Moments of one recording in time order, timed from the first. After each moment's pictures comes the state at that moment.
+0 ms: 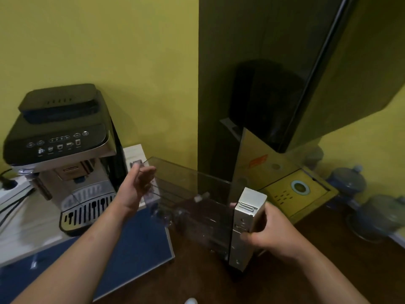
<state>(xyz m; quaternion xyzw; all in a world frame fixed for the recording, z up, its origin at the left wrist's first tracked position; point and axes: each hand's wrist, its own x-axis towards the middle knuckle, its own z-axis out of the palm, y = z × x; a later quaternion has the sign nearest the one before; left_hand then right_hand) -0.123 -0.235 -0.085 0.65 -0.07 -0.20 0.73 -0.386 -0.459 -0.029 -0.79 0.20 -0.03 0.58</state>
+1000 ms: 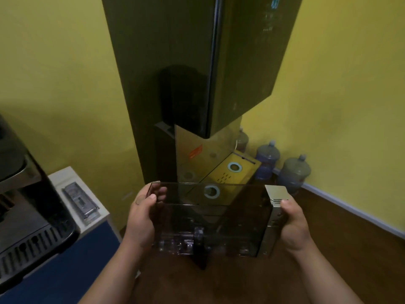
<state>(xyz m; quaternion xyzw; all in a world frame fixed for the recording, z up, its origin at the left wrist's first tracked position) -0.285 -0.293 -0.049 0.55 -0.23 -0.28 0.75 -0.533 -0.472 -0.055 -0.52 0.20 -0.41 0.72</state>
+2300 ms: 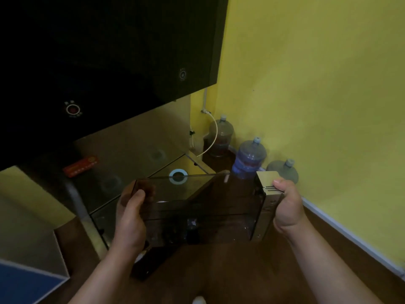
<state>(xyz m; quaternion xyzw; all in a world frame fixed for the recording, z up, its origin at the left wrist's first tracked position) -0.436 -0.692 -0.102 0.60 -0.06 -0.21 0.77 -0.625 -0.914 -0.083 -0.45 0.26 -0.35 0.78</state>
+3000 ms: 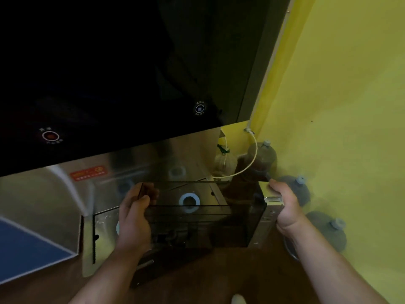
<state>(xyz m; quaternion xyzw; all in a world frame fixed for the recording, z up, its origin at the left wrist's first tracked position) -0.396 -0.804 -0.106 0.65 0.03 -0.08 0.76 -0.493 -1.096 -0.087 -0.50 0.27 -0.10 0.82</state>
